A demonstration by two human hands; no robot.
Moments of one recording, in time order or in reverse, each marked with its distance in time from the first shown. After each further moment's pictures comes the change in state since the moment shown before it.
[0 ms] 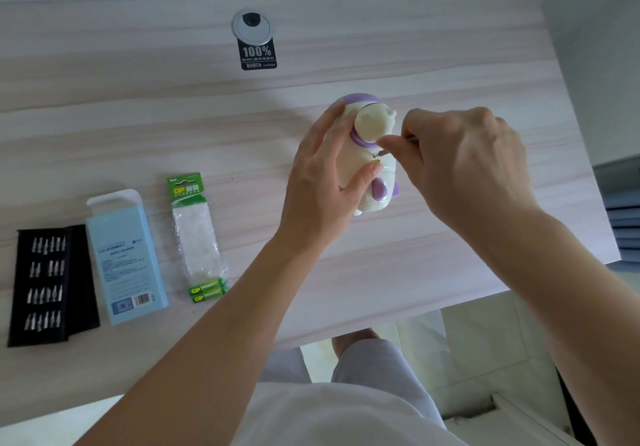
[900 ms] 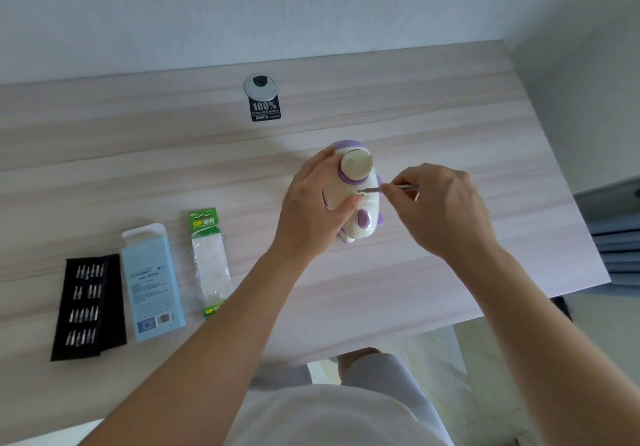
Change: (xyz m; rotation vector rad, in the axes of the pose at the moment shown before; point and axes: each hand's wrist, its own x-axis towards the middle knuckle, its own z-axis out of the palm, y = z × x) left_hand 0.008 0.024 -0.021 0.019 -0.071 -0.018; right_hand -0.013 0.014 -0.002 0.326 -0.116 0.298
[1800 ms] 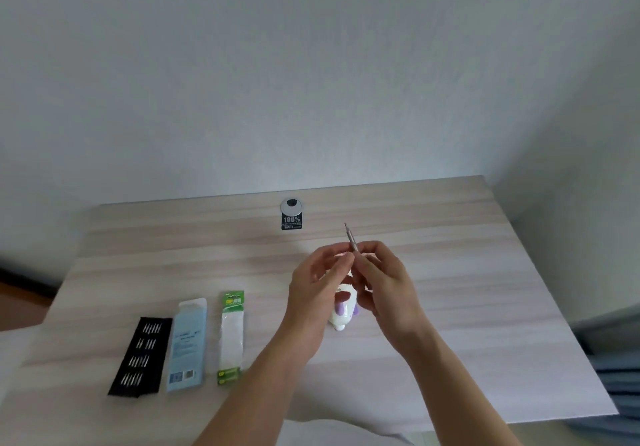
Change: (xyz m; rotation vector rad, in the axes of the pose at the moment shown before) left_hand -0.022 0.161 -0.012 -0.715 0.182 -0.479; right_hand -0.023 -0.013 -0.068 1.280 -0.295 0.005
